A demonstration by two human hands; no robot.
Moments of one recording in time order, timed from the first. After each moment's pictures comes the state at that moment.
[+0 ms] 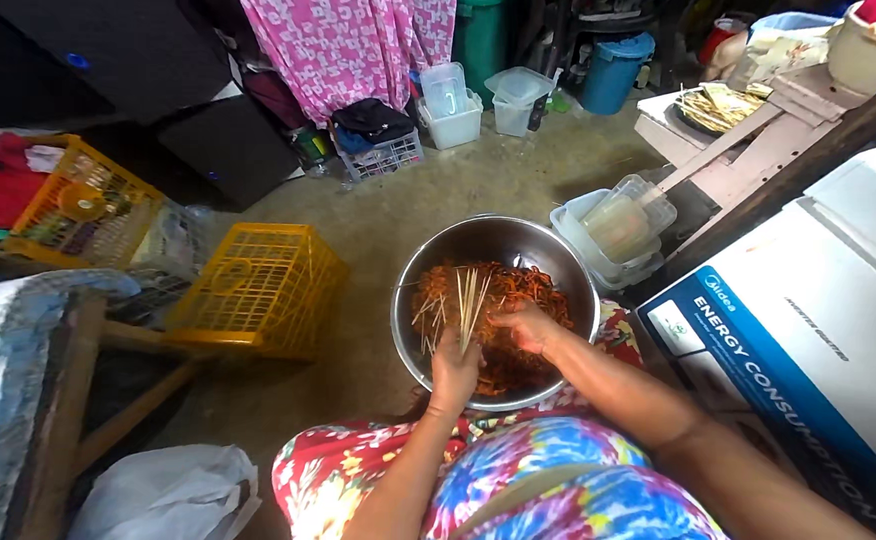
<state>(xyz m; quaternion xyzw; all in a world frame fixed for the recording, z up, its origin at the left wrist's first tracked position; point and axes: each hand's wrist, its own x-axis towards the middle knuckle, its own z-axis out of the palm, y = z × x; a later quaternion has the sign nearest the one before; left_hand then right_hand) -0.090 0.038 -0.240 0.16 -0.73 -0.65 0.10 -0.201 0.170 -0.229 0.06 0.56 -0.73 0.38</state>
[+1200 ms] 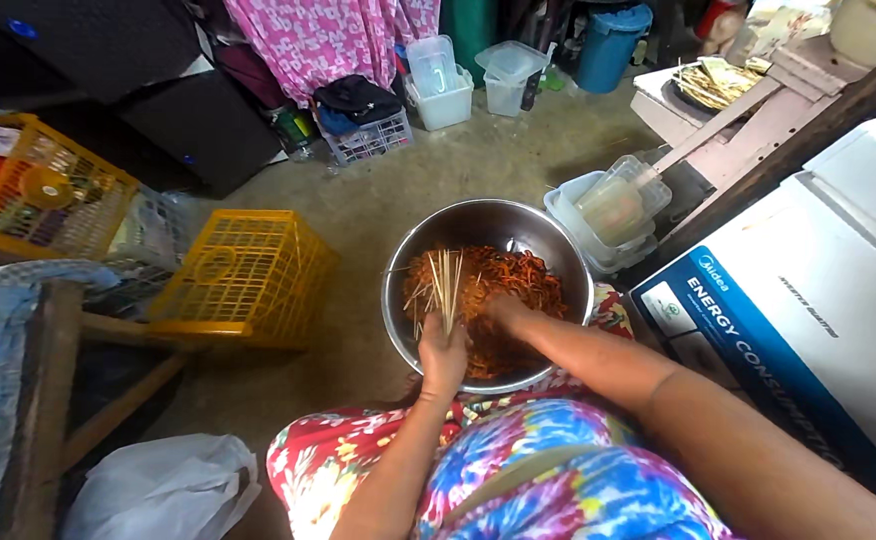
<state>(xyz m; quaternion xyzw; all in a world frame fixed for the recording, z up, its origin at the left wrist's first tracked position) -0.091 0.038 -0.245 0.19 -0.72 -0.65 0.16 -0.220 0.153 -0.265 -0.36 0.88 -0.10 0.29</state>
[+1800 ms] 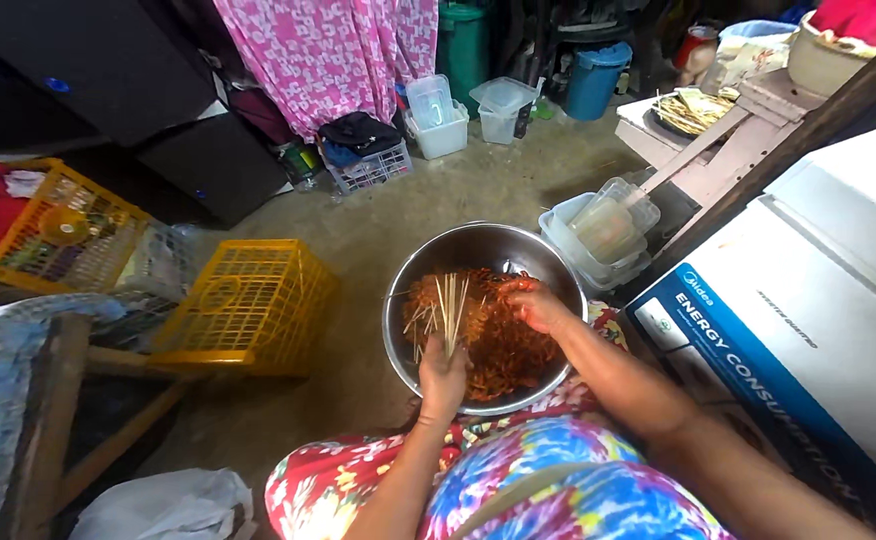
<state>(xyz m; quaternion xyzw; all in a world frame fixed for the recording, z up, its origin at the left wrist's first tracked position) -0.090 0.038 -0.248 0.14 -0.71 -0.67 0.16 -0.242 0.205 -0.233 -0.03 0.60 -0.75 0.28</state>
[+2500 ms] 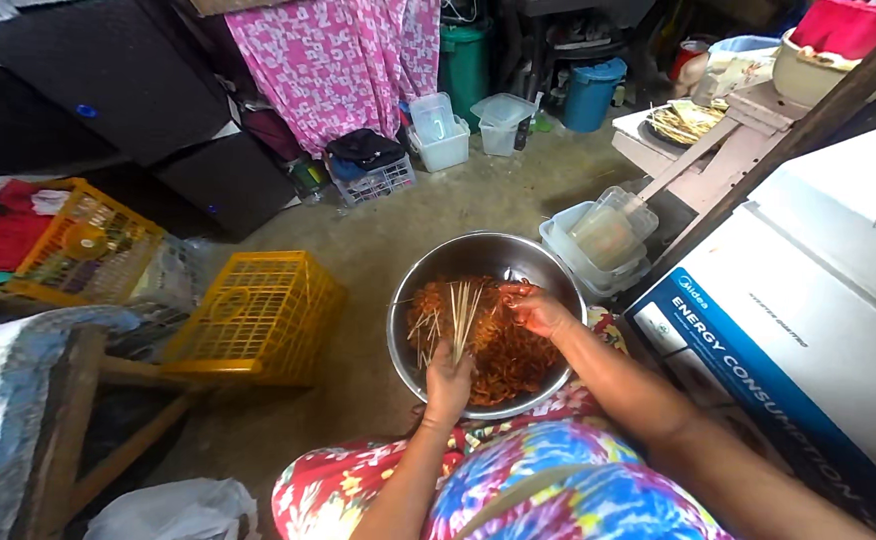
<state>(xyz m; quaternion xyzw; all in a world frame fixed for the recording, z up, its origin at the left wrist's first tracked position) -0.088 0.038 -0.243 0.14 -0.72 -0.67 0.12 -0.246 0.206 -0.239 -0.04 0.54 -0.79 0.30</state>
